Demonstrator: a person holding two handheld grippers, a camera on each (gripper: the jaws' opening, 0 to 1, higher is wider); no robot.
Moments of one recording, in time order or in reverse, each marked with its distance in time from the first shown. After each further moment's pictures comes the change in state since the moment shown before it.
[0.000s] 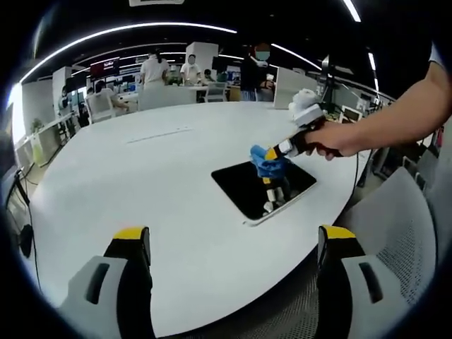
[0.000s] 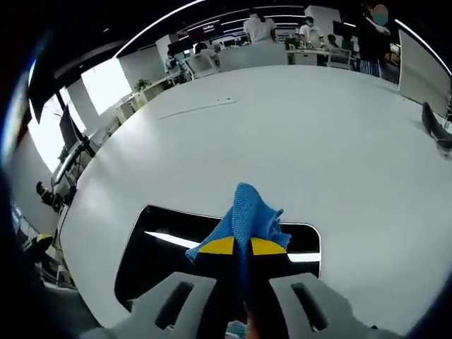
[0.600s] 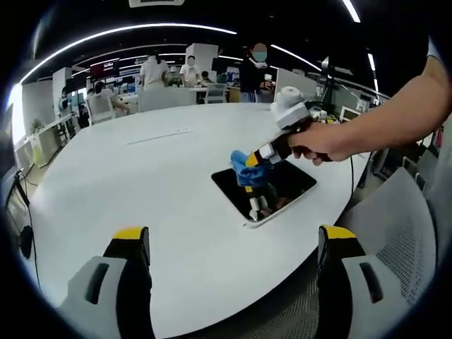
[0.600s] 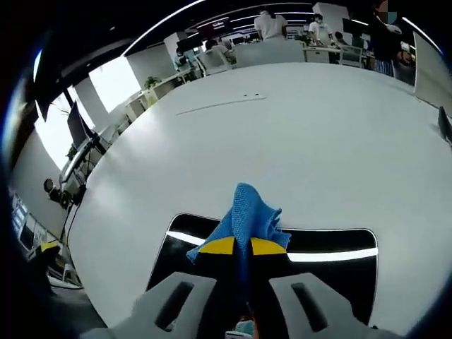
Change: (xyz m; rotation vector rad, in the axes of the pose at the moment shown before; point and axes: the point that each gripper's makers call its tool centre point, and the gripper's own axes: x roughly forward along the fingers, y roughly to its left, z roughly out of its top) left arm 0.001 0.002 0.002 0.002 -0.009 -0.002; right arm 0.021 0.063 0.004 -0.024 0.016 0.070
